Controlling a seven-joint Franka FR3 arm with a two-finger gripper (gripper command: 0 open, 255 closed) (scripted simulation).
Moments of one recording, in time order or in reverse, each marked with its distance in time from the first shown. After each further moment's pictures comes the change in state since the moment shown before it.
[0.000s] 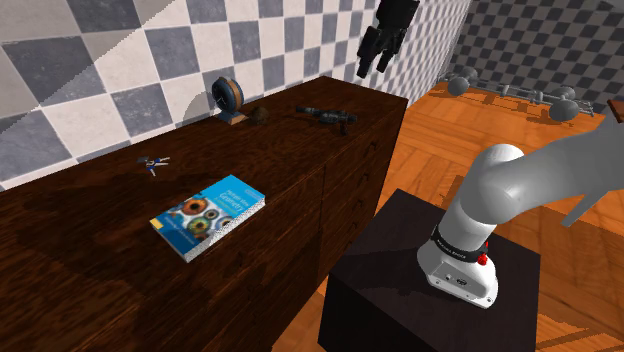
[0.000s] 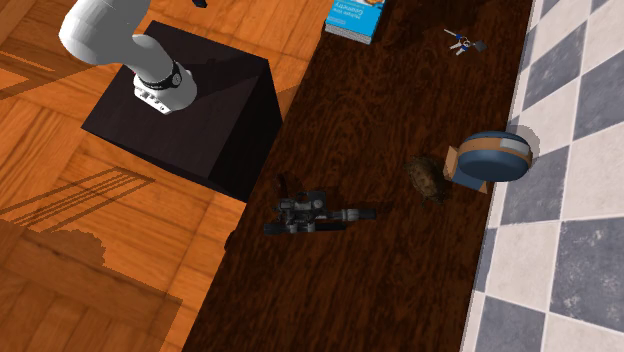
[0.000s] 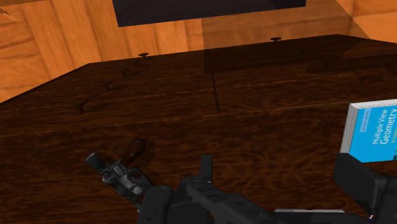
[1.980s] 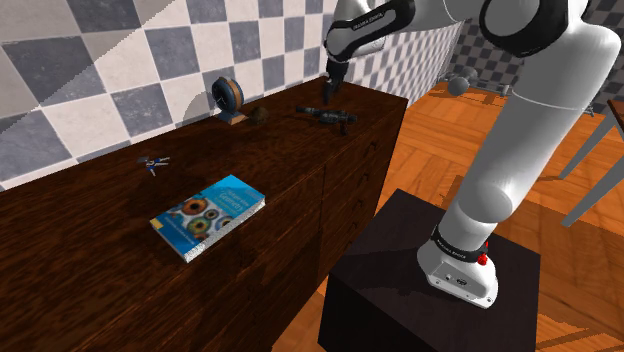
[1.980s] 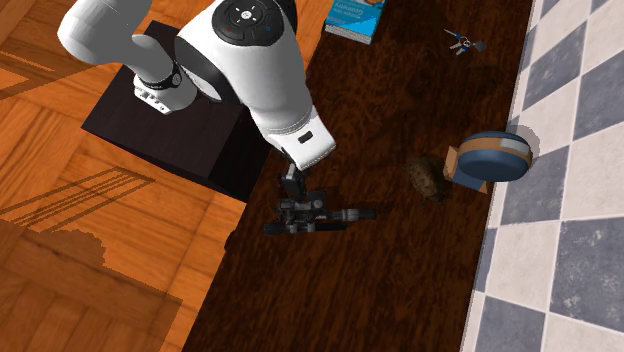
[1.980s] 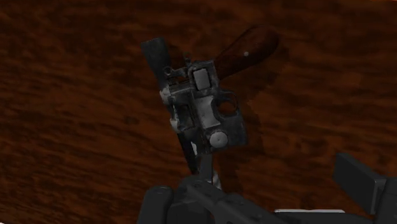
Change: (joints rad) arm -0.049 0.825 -0.257 0.239 -0.114 0.598 -0.532
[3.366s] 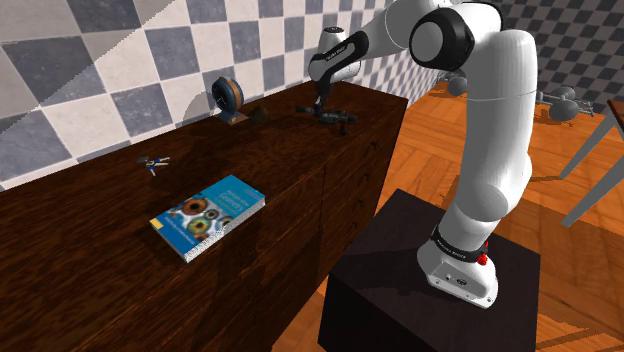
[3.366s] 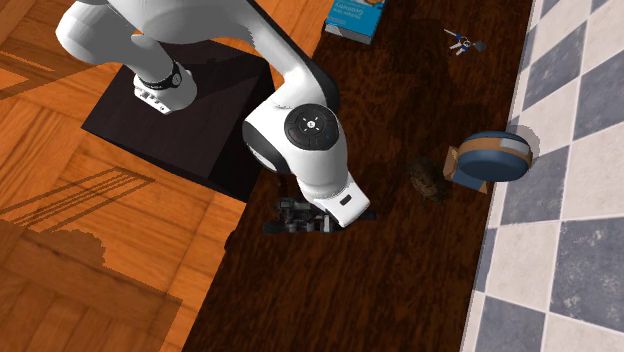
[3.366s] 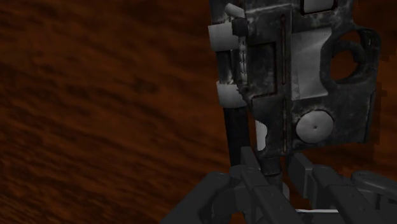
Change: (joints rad) arm -0.058 0.378 -0.001 0.248 0.062 0.147 -0.151
